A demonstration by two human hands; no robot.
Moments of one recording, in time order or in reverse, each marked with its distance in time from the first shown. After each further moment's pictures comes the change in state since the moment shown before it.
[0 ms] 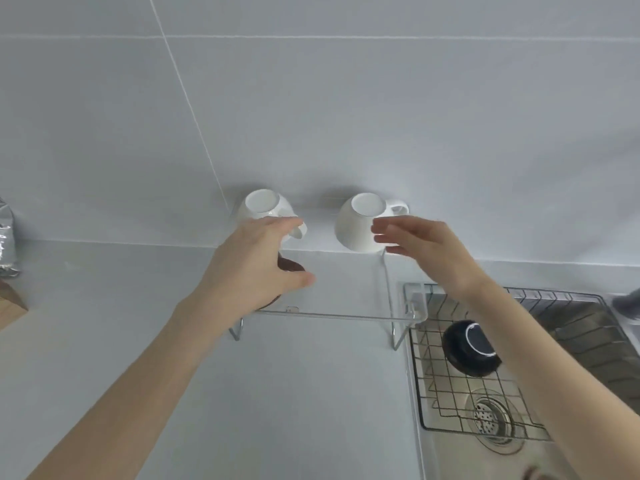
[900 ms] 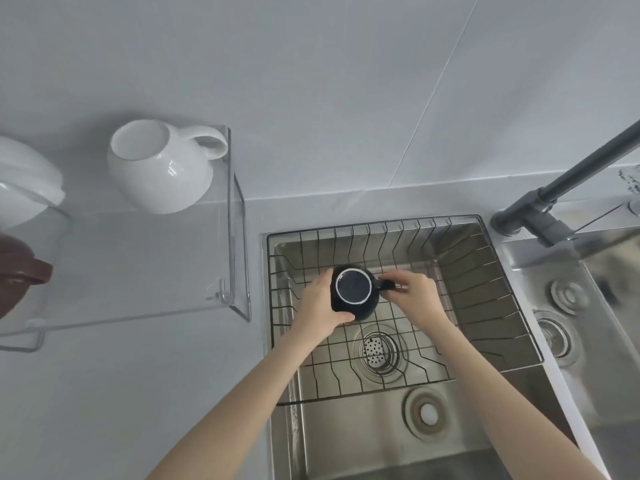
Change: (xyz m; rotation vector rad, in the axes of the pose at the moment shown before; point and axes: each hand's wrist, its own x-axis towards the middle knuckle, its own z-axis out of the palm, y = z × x) left_hand 0.044 0.135 0.352 -0.429 -0.421 -0.063; right_hand -0.065 0.256 -0.179 -0.410 0.255 0.424
